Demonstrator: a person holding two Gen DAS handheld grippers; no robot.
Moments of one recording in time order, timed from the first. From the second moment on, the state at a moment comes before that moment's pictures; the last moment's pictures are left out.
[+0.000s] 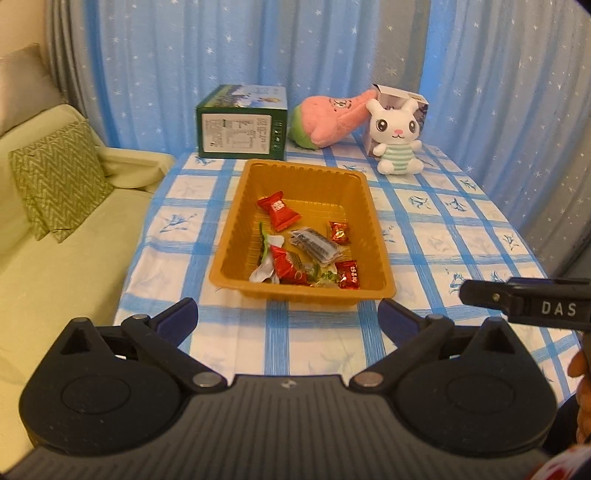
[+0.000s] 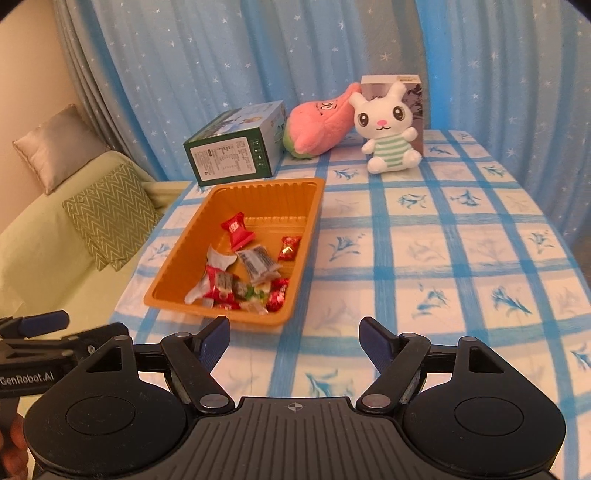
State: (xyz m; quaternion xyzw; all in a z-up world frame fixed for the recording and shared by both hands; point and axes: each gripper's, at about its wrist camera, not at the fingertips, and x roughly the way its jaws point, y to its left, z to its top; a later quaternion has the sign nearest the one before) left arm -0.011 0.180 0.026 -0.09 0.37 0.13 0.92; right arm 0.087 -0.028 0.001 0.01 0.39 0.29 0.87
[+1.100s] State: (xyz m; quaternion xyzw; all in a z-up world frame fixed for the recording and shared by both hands) left arm -0.083 0.150 0.039 -0.09 0.37 0.15 0.91; right arm 0.008 -0.053 0.013 -0.01 0.39 0.29 0.87
